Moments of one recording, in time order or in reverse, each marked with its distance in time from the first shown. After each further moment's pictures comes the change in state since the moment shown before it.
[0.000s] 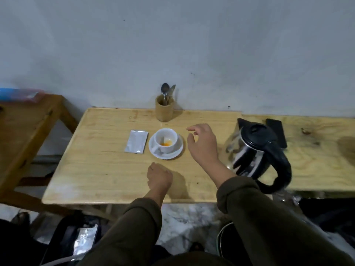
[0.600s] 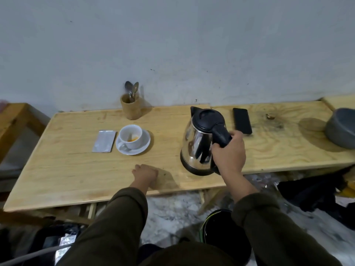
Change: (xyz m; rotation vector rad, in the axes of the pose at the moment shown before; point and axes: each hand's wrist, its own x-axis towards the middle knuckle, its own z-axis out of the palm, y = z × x) left_hand -0.027 0.036 0.054 0.673 -0.160 0.068; right_hand -0.064 0.096 -0.135 0.030 0.353 0.478
